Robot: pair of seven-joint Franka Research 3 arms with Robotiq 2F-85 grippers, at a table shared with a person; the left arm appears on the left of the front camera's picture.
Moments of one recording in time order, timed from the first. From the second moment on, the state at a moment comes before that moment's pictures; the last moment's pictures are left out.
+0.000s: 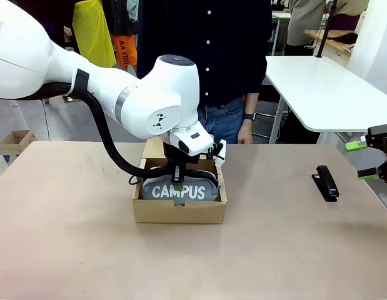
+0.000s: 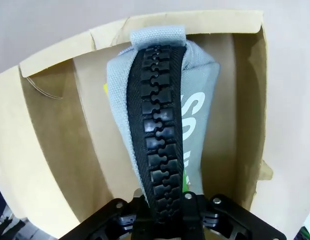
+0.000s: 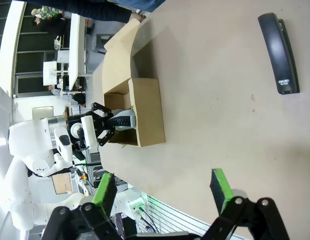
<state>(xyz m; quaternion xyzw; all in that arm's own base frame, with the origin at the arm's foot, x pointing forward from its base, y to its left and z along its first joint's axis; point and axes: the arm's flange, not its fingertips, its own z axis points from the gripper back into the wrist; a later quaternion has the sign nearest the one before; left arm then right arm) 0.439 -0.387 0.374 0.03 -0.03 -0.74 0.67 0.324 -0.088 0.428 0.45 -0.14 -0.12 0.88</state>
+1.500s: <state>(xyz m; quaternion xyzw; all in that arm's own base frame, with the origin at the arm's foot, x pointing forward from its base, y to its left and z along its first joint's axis) 0.430 -0.165 0.493 -0.26 -0.21 -0.50 0.79 0.324 -0.088 0.428 0.45 -0.14 -0.12 0.88</state>
